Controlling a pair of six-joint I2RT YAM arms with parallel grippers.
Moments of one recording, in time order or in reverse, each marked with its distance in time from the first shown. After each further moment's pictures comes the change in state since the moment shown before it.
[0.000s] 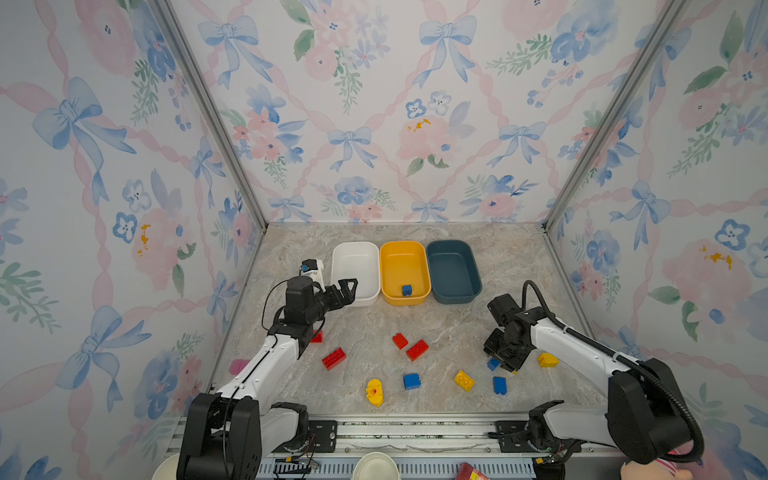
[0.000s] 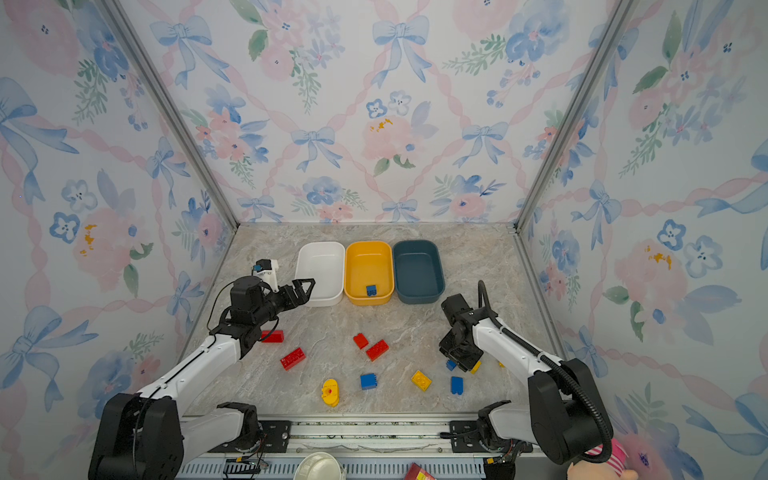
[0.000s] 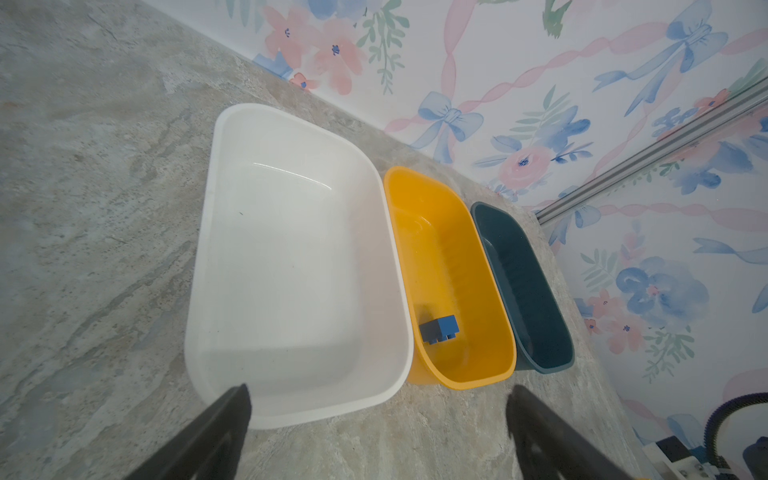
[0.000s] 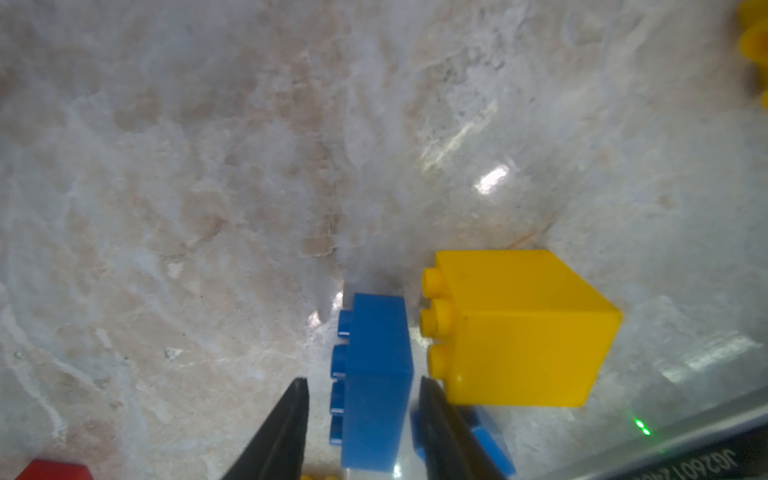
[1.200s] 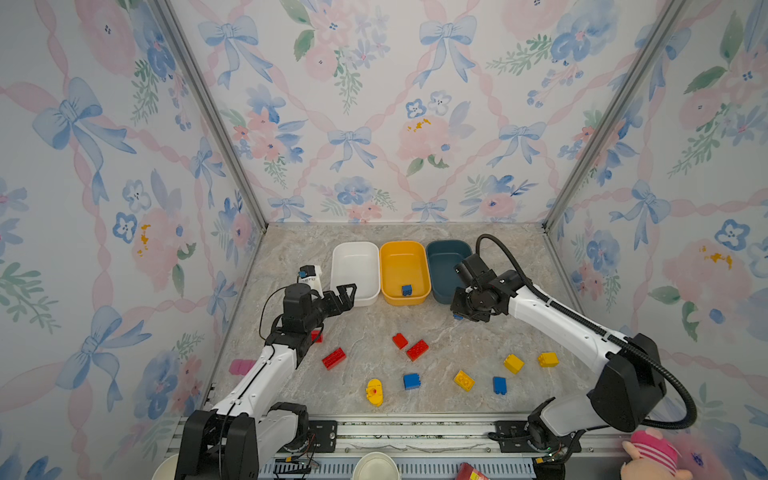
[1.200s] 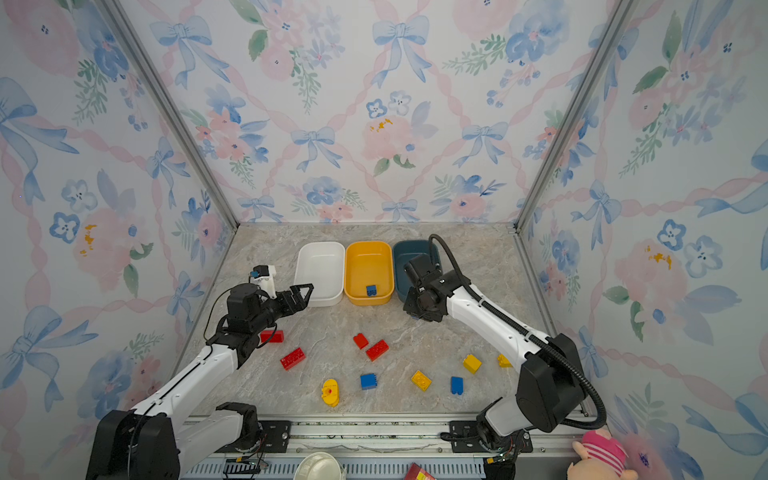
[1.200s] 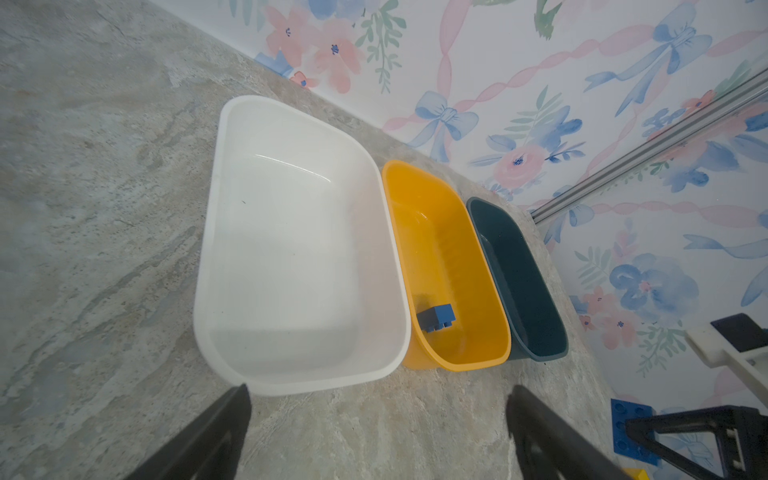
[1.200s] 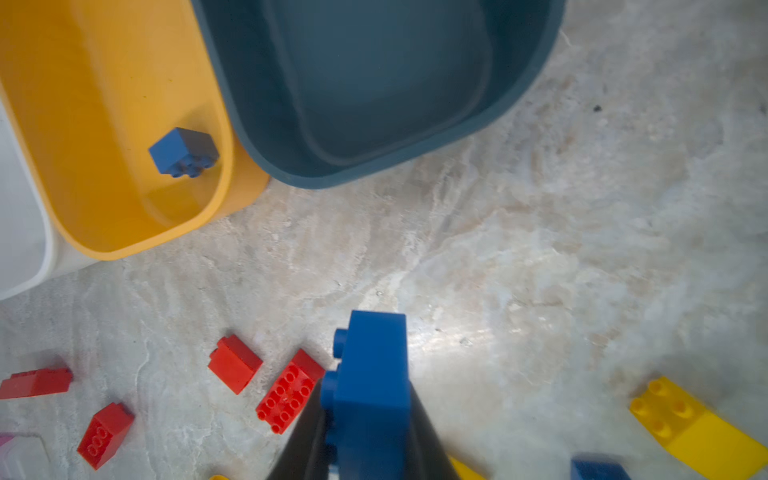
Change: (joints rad) left arm -0.001 -0.092 -0.073 -0.002 0.000 -0.012; right arm 0.259 0.212 0.547 0.005 0.072 -0.266
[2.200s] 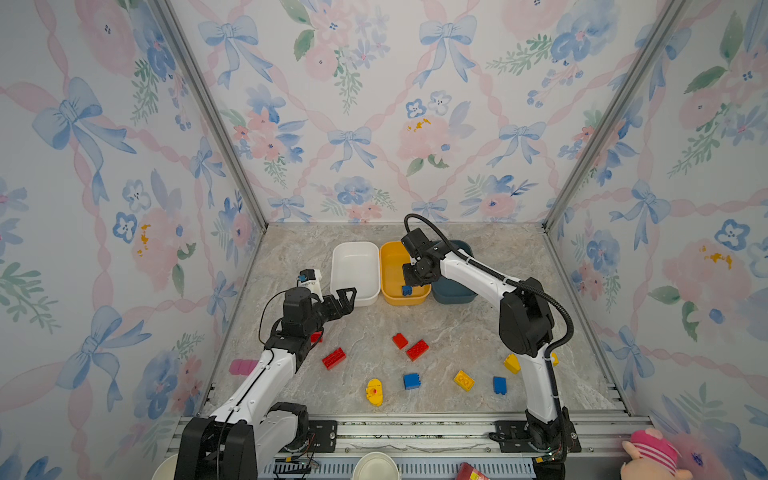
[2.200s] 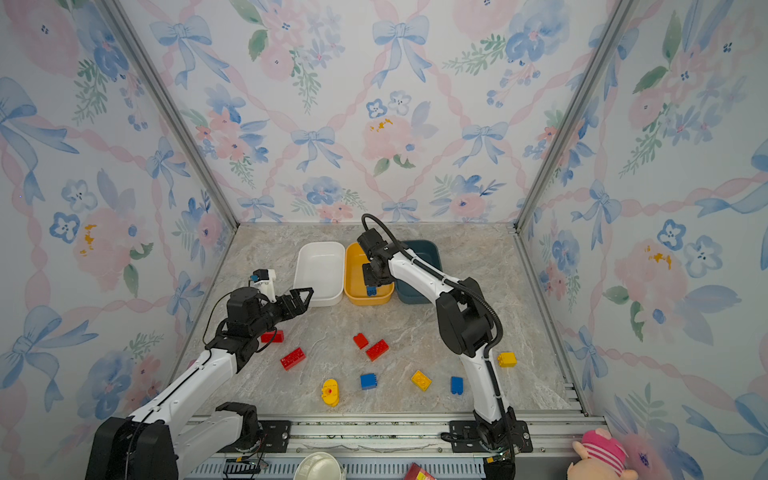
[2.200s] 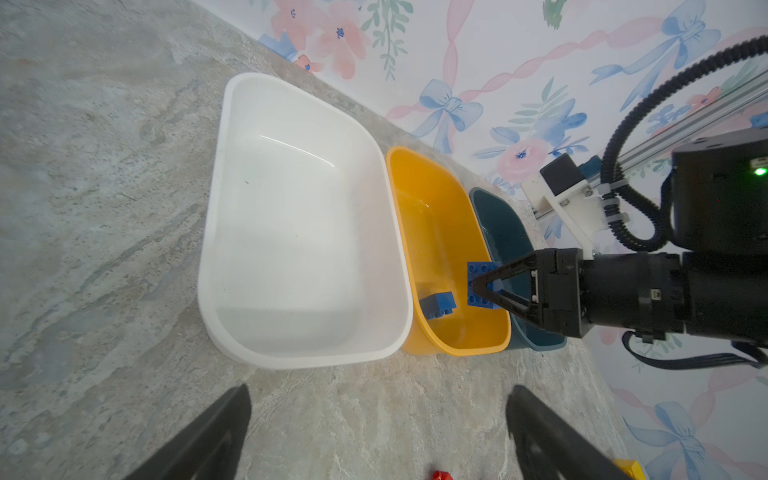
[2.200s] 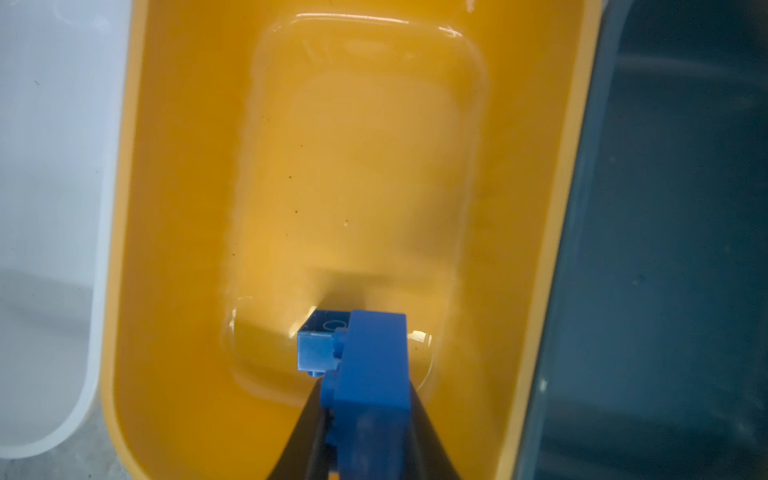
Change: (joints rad) left arm -0.003 -0.024 -0.019 -0.026 0.000 -0.014; right arm 0.029 0.657 0.640 0.038 0.039 -0.411
